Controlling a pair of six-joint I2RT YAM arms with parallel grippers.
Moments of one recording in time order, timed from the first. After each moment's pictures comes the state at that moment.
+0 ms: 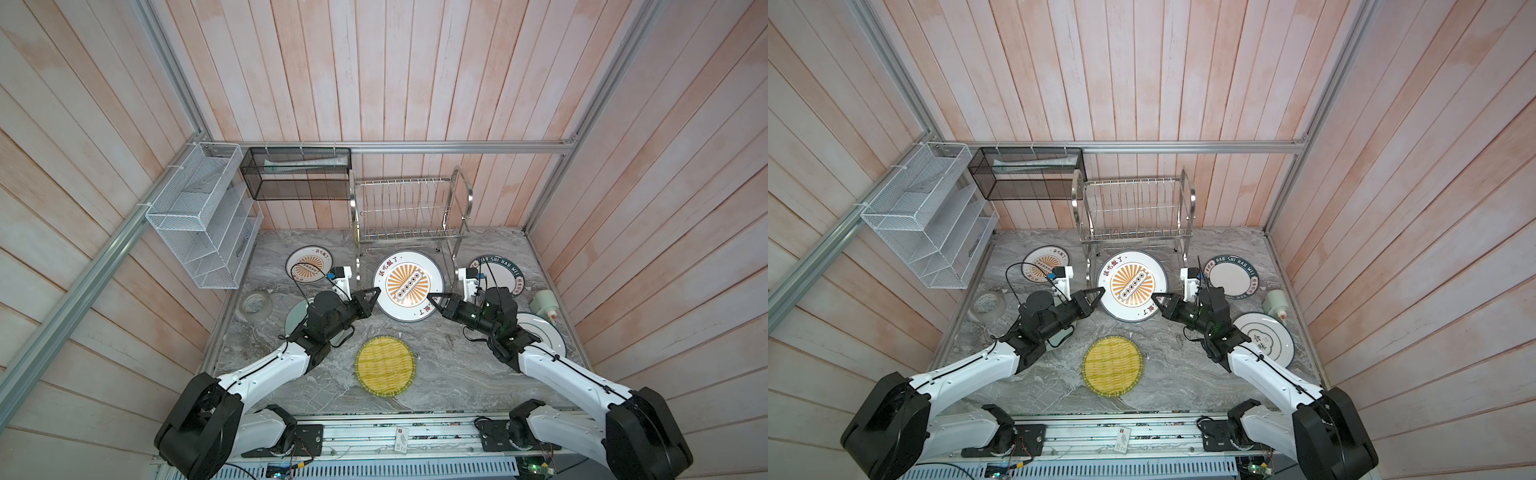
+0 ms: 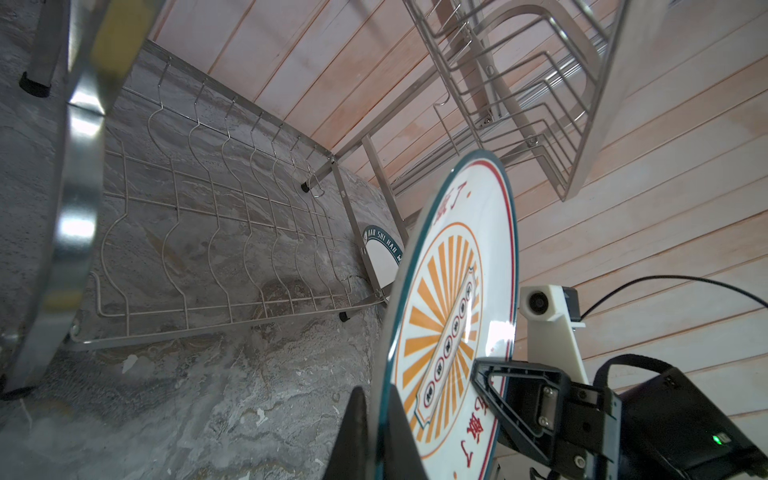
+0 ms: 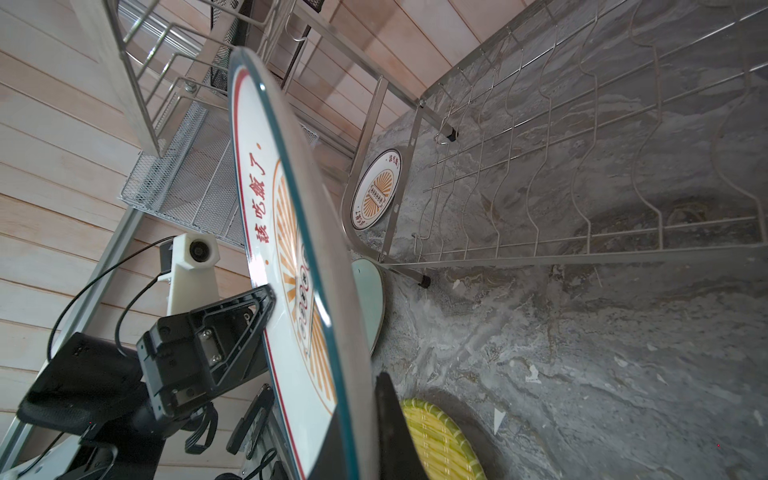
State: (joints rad) left arm -0.56 1.24 0.57 0.52 0.22 -0.86; right arm 0.48 1.12 0.53 0.36 -0.44 0.89
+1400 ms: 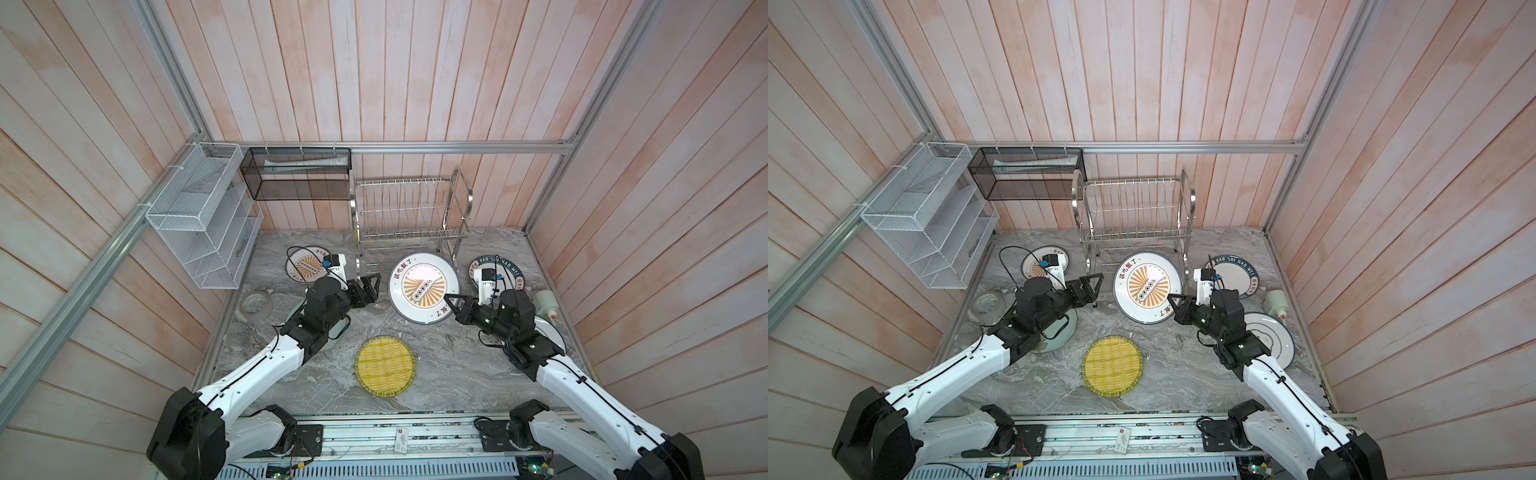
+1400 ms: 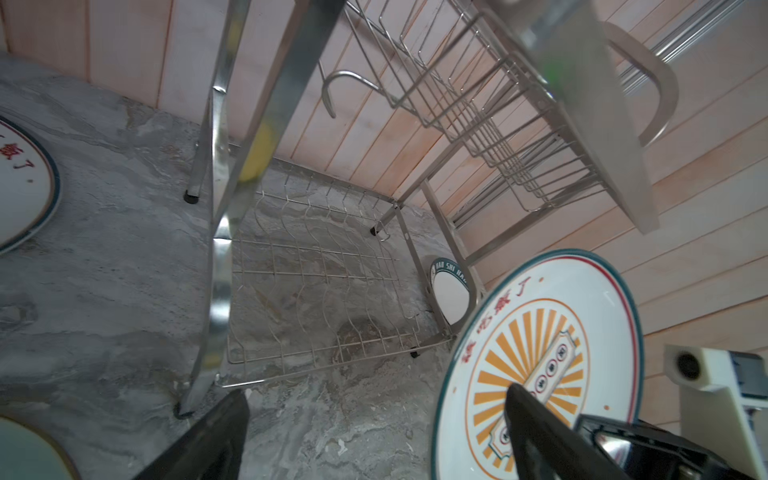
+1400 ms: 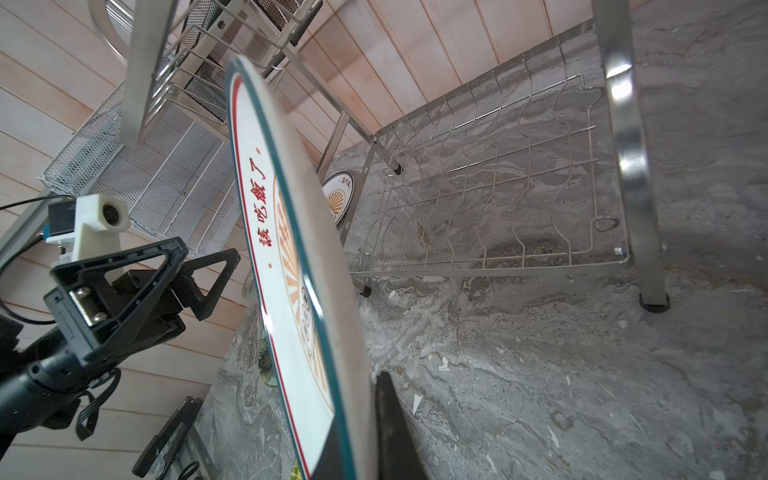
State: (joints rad) left arm -0.54 1.19 0.76 0.14 -0.01 -0.64; right arm 0.42 0.91 0.57 0.04 -0.33 0.66
